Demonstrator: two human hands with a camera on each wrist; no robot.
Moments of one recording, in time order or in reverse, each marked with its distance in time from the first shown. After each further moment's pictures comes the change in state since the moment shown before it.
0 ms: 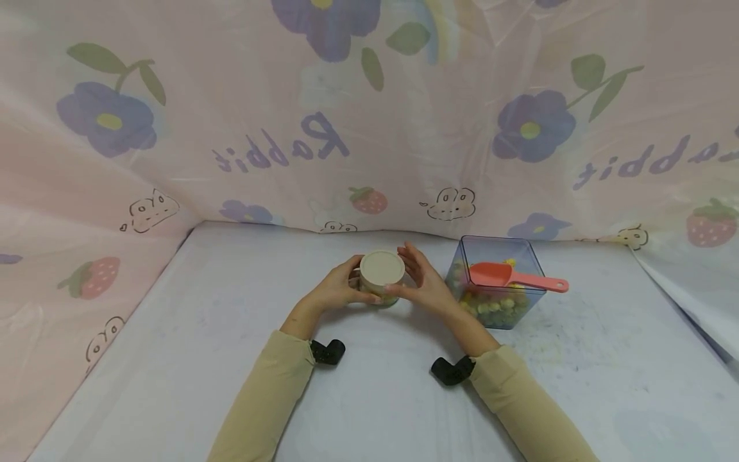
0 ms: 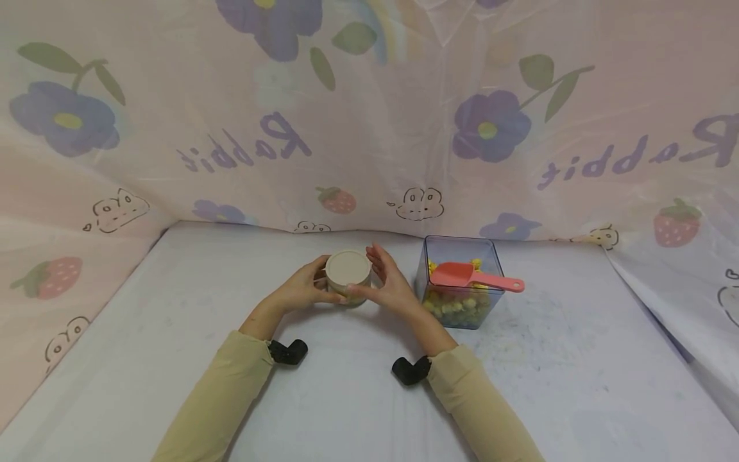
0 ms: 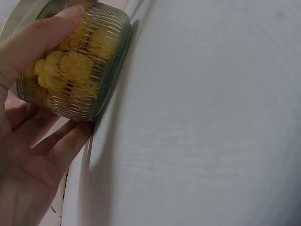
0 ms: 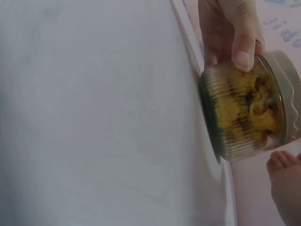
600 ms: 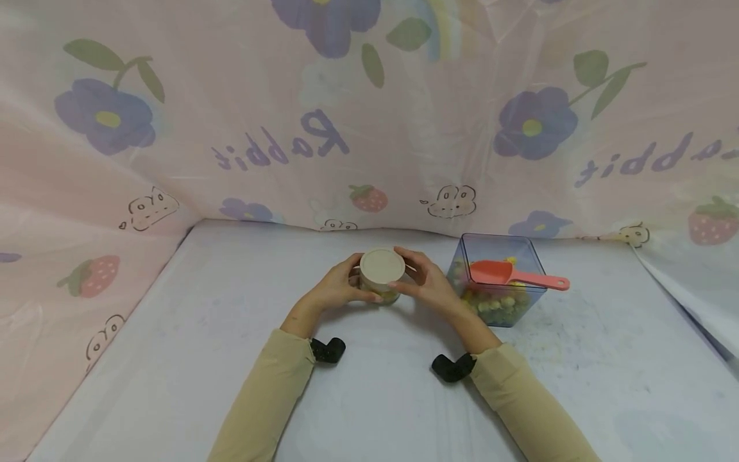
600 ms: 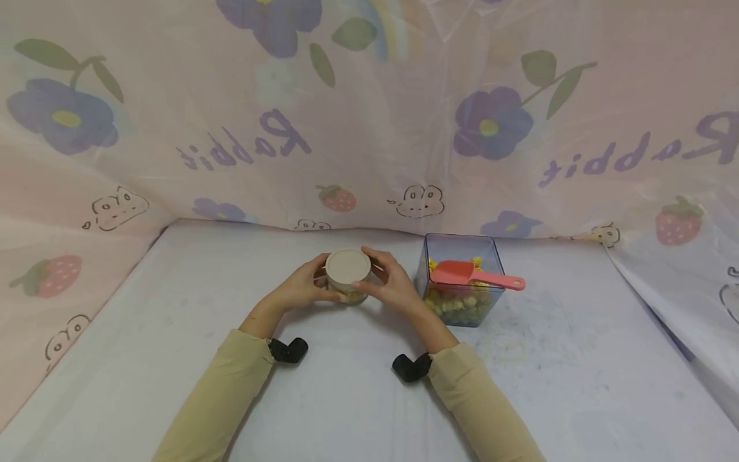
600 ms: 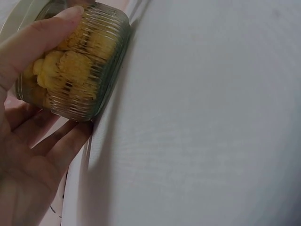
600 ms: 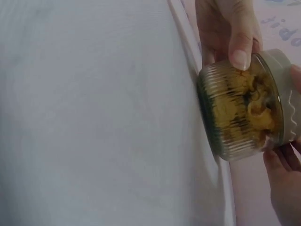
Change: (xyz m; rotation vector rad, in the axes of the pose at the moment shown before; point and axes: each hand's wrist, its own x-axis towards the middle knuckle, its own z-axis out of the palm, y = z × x) left_hand -0.001 -0.001 0.000 -0.007 -0.002 0.011; right_hand 0.002 0.002 -0.002 0.004 -0.004 -0.053
